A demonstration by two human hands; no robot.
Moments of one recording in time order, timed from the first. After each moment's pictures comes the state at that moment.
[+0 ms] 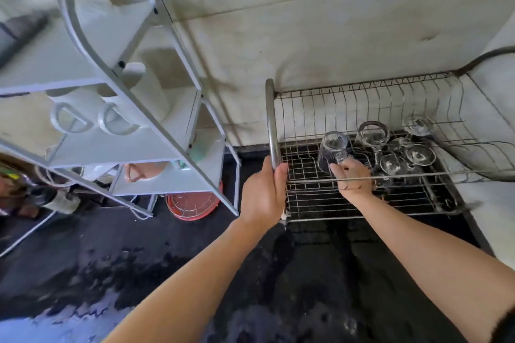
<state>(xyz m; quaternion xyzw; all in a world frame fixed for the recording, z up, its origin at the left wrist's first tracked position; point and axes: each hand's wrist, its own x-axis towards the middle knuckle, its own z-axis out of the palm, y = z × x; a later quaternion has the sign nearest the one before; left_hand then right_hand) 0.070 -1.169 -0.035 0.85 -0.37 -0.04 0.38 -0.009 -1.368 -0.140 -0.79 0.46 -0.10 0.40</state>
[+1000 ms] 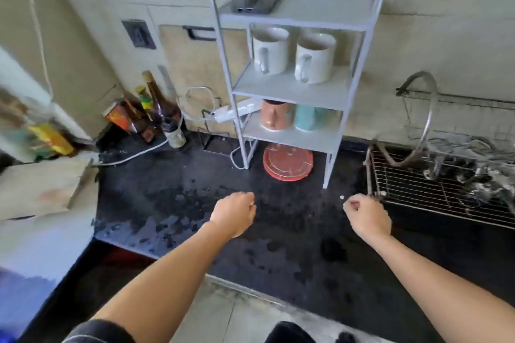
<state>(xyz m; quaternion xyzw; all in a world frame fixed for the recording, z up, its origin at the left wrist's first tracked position) 0.123 -0.794 -0.077 0.95 -0.29 -0.10 0.08 -0.003 -1.077 -0.125 -0.89 0.38 -0.02 0.26</state>
